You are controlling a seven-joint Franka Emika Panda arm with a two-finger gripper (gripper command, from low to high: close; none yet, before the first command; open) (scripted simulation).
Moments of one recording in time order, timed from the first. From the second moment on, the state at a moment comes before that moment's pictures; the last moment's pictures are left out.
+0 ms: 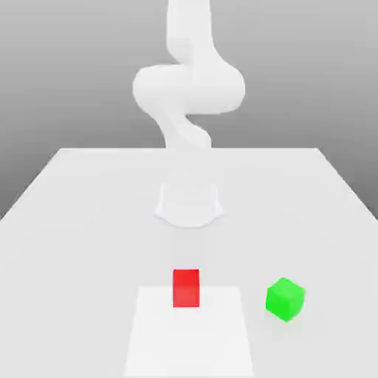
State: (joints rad) arm 0.00 -0.74 0.00 -2.37 0.00 2.35 0.80
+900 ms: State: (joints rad) arm -0.01 0.16 0.00 -2.90 0.00 3.06 0.76
